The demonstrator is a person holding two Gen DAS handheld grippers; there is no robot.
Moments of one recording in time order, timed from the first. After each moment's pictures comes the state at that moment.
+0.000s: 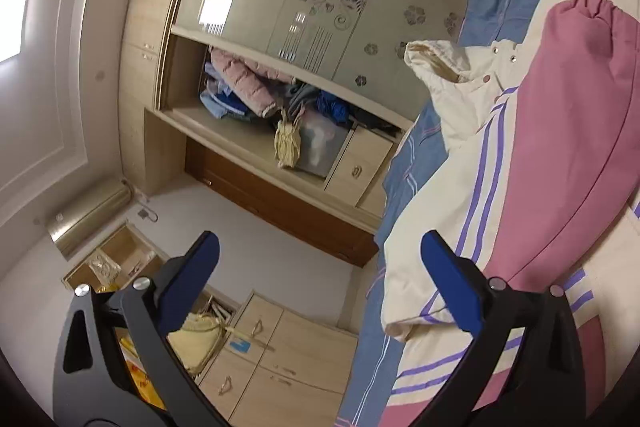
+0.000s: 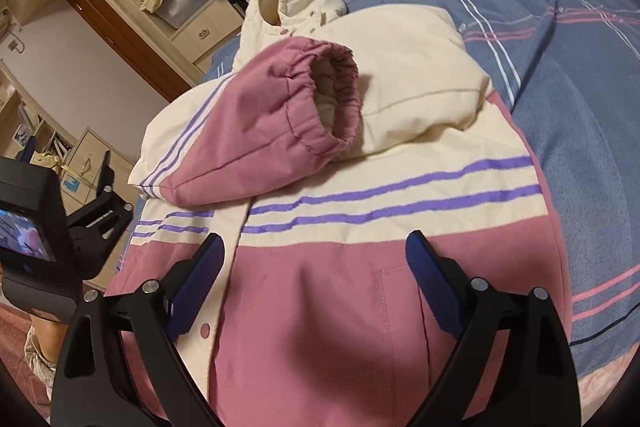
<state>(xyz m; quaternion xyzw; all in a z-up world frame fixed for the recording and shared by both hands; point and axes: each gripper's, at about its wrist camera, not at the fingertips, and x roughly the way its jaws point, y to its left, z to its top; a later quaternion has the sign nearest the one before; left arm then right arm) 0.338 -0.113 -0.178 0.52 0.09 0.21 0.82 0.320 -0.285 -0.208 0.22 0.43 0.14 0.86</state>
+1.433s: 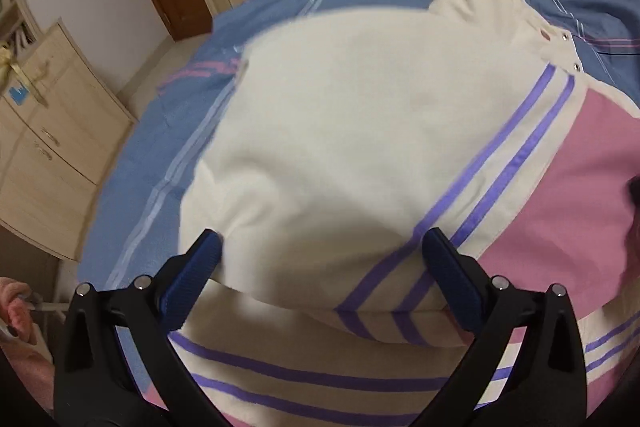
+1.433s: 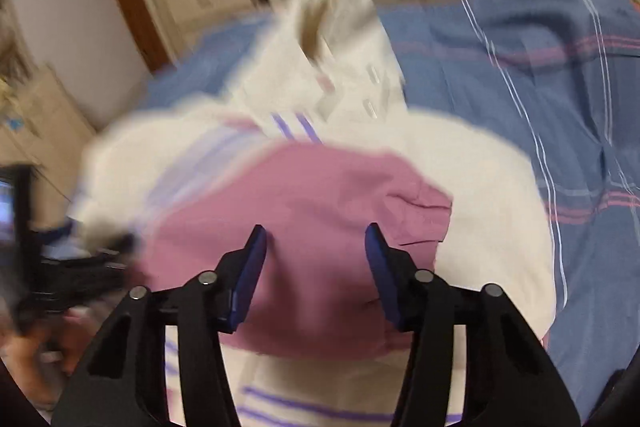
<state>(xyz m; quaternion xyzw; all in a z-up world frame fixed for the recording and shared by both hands) 0.492 0.049 -0.225 0.03 0.49 0.09 0.87 0.495 -0.209 -0.239 -0.01 0.49 0.06 0.87</state>
